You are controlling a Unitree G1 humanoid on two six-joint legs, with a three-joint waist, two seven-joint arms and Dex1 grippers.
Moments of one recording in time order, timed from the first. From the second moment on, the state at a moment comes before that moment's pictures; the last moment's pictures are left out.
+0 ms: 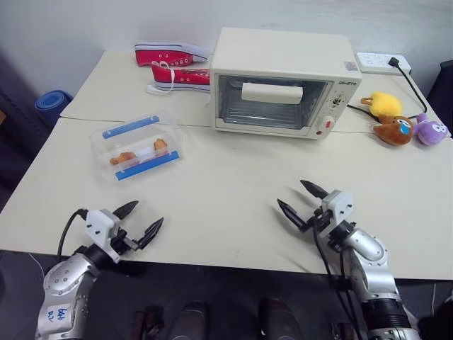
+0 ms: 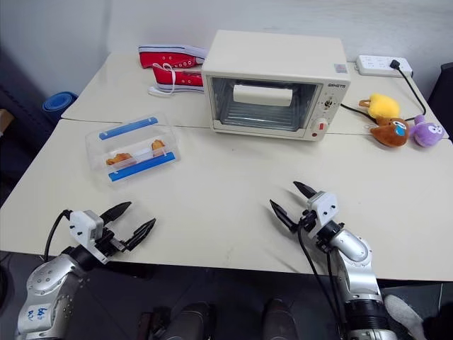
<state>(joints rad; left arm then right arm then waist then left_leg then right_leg) 0.11 0.44 0.29 -0.11 -0.35 0.00 -0.64 -0.14 -0.36 -0.09 0.18 0.28 -0.26 0.75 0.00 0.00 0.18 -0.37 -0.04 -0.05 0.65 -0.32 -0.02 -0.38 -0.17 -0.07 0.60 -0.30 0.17</state>
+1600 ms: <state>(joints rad) -0.54 0.55 0.32 0.09 -0.71 0.34 -0.81 -0.65 -0.44 -0.05 0.37 0.32 0.00 1.00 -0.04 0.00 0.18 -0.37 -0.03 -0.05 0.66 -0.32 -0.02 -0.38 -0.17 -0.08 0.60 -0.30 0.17</state>
